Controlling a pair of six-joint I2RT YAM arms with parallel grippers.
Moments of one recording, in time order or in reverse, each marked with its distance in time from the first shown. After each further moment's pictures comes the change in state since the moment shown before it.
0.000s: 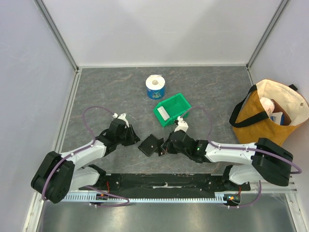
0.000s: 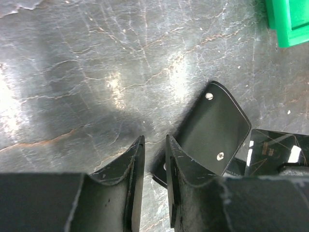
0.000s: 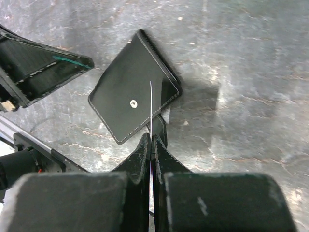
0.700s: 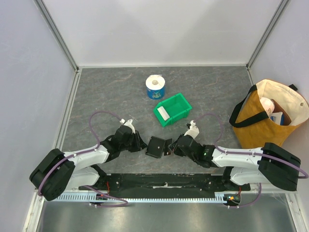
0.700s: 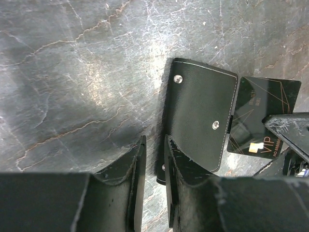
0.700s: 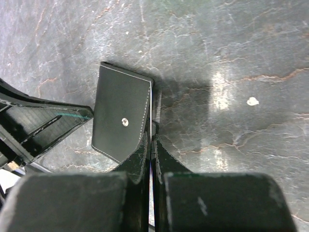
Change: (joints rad) left arm -0.169 0.022 -0.074 0.152 0.018 -0.123; right arm 0.000 -0.124 -0.168 0.030 0.127 0.181
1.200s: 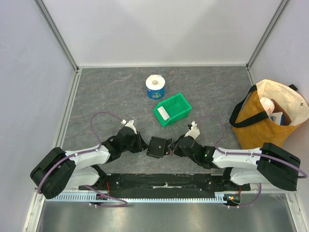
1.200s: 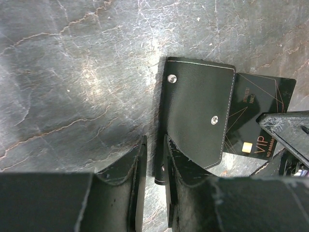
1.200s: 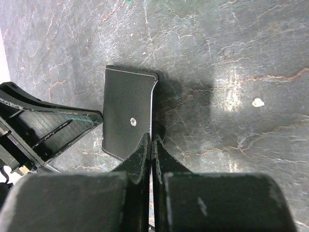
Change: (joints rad) left arm -0.051 0.013 0.000 0.019 -0.036 -0.056; right arm 0.000 -0.003 -0.051 0.076 0.002 0.043
